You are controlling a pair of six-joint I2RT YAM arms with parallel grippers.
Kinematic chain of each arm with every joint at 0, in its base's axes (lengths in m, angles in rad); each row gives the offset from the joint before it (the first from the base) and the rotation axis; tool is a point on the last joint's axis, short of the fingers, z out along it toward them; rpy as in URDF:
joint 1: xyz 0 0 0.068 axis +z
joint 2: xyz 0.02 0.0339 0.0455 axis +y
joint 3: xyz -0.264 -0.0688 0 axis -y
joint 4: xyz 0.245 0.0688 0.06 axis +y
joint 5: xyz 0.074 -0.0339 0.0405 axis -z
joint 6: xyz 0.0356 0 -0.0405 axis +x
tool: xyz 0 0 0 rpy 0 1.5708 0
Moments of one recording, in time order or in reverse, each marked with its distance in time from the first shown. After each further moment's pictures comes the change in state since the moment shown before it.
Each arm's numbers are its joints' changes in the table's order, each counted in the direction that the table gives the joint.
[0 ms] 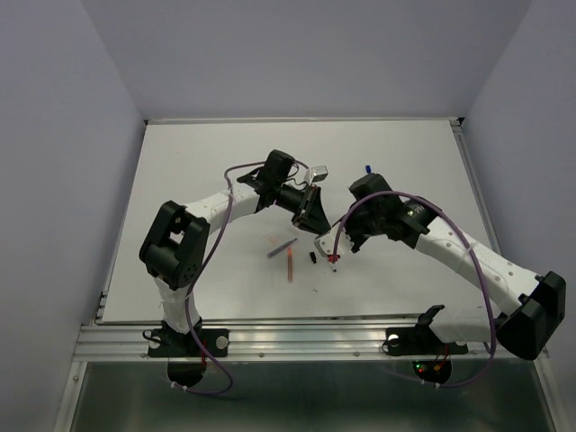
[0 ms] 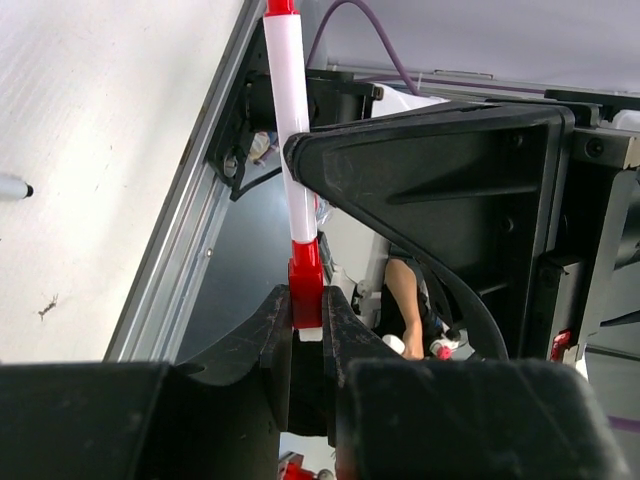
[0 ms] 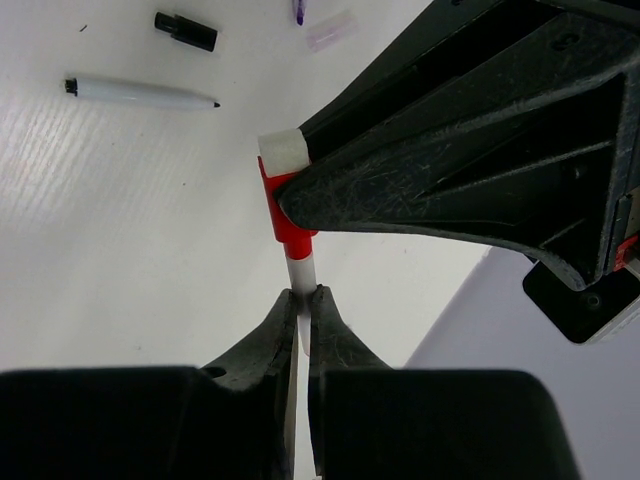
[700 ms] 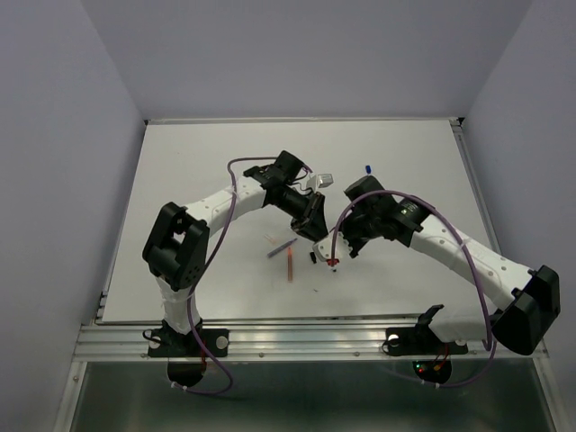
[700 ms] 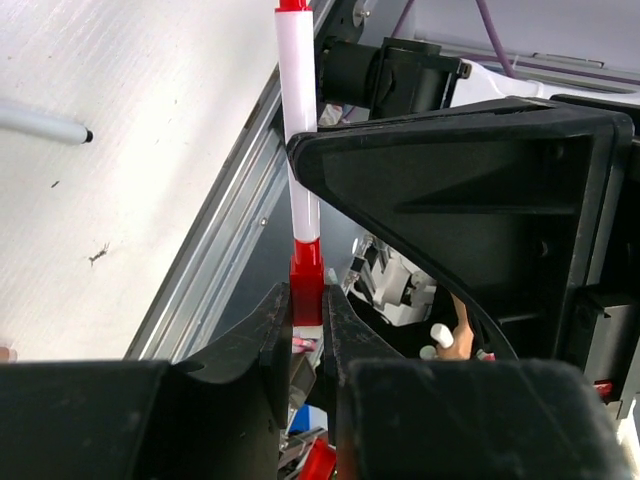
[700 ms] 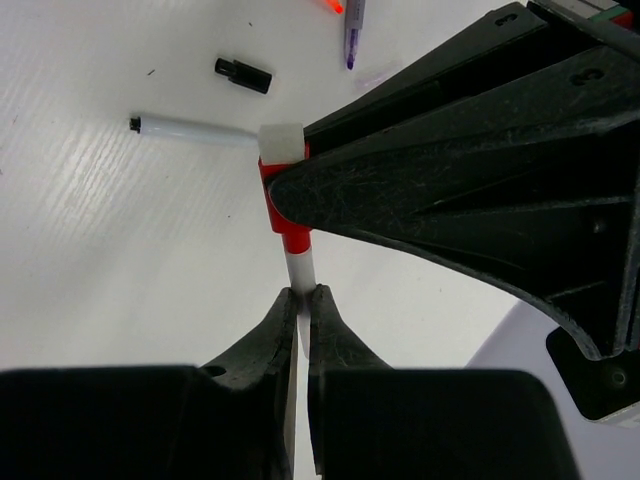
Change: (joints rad) left arm -0.049 0.009 0.137 0.428 -0.166 0.277; right arm 0.003 0.034 0.002 0.046 -0.061 0.011
